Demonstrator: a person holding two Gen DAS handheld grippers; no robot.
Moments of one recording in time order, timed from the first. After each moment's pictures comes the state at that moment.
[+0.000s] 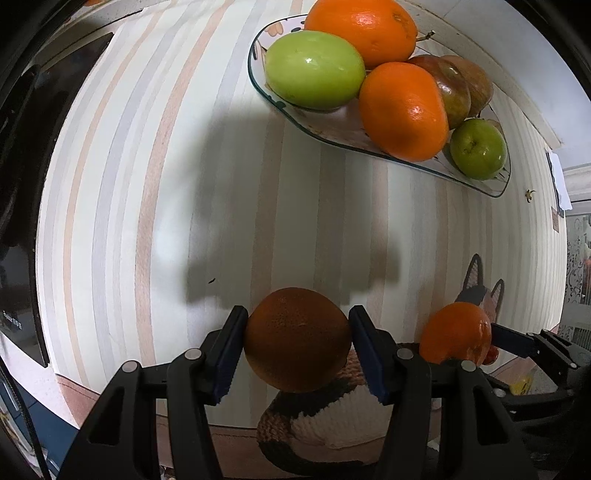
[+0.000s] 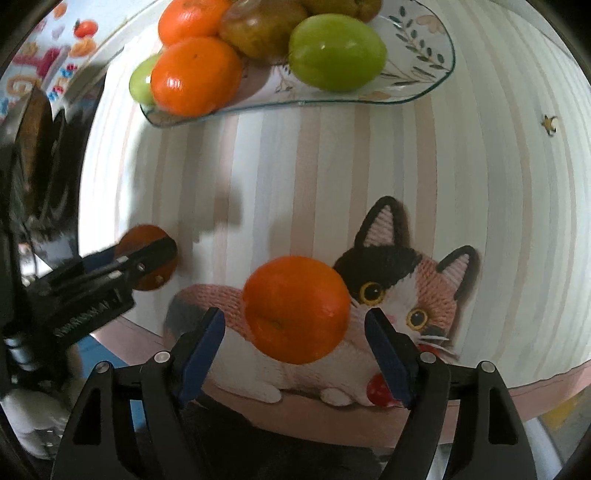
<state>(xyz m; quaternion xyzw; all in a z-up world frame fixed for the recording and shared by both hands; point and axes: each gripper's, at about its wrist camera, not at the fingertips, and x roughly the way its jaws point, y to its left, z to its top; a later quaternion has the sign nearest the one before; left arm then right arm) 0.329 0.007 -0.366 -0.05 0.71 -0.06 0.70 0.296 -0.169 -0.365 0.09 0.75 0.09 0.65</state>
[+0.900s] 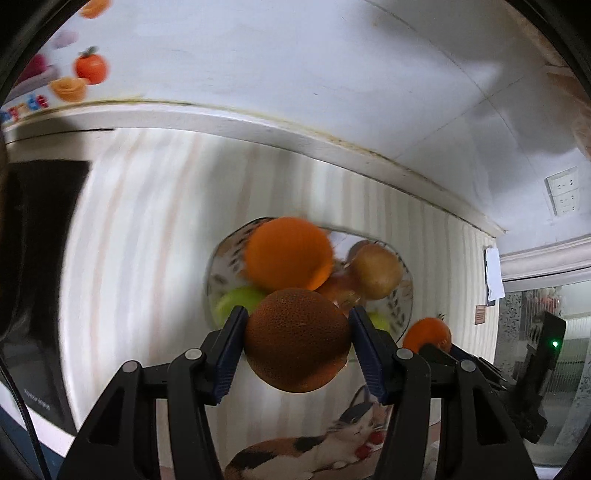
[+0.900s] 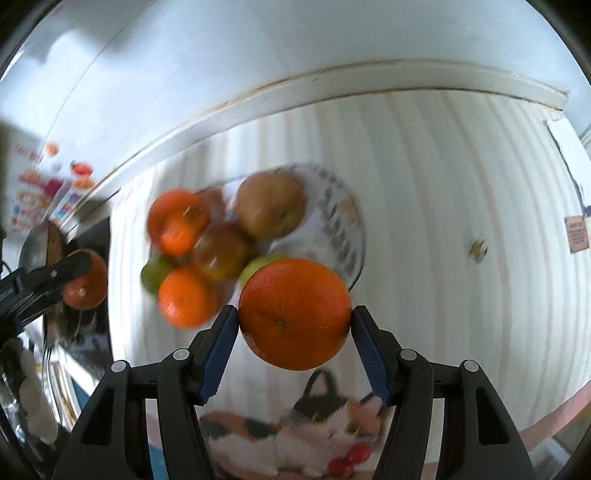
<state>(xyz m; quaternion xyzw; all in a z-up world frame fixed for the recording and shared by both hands) 0.460 0.004 -0.255 -0.14 0.65 -0.11 0.74 0.411 -0.269 -0.291 0.18 0.64 0.03 0.74</state>
